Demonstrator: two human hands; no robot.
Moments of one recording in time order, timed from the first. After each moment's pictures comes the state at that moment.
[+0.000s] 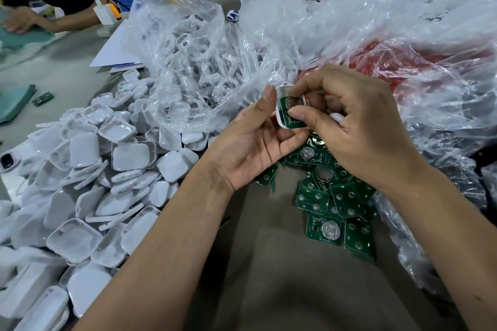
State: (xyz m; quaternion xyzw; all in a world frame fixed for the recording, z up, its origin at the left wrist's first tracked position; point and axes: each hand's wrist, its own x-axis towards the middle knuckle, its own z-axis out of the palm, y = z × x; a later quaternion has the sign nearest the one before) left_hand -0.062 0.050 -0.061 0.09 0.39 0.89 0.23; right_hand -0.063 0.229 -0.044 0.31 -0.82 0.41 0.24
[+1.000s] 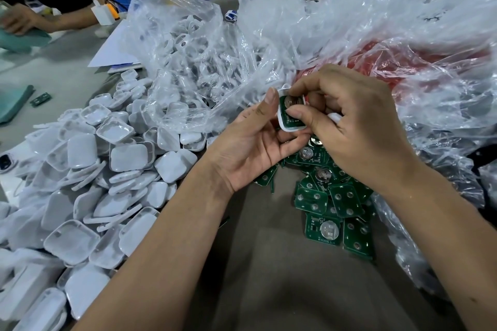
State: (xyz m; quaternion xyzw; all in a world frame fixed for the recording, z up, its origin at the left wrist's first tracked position) left_hand -0.062 0.051 -0.062 0.09 0.39 0.89 0.24; right_hand -0.063 0.228 -0.042 0.31 -0.83 0.38 0.26
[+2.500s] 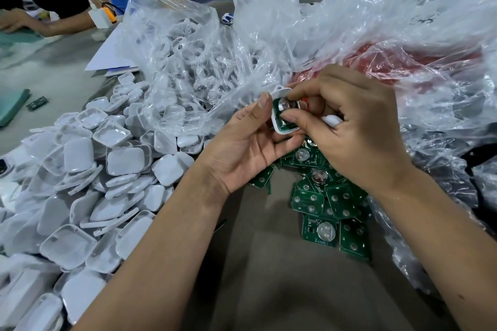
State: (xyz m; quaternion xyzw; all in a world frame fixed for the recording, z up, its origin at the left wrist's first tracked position) left_hand -0.064 0.050 -0.063 0.09 0.39 0.89 0.22; right_hand -0.064 0.231 -0.047 0.31 -0.81 0.37 0.33
